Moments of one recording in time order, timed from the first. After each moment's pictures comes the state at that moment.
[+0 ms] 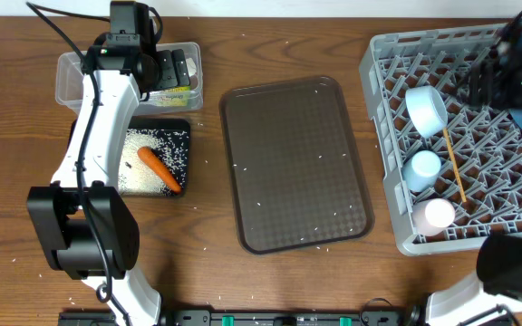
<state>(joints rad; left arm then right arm) -0.01 1.90 1.69 -0.82 -0.03 -0.20 -0.31 1.80 2.09 -1.47 -0.36 -0.23</state>
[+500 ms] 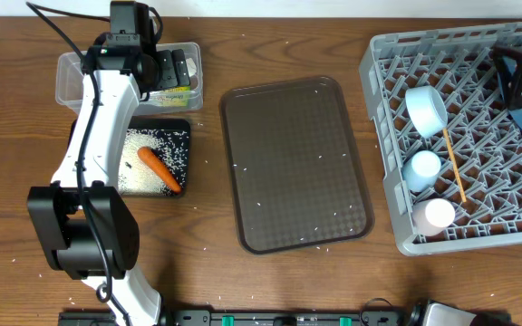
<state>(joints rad) -0.01 1.90 1.69 -0.82 -0.03 -0.20 -0.31 1.44 2.25 -1.32 -0.39 -0.24</state>
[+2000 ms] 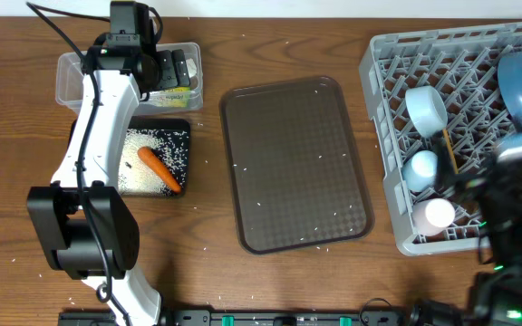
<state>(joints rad) -0.01 1.90 1.69 -0.82 -0.03 -0.20 -0.25 0.55 0.68 -0.15 -0.39 -0.25</state>
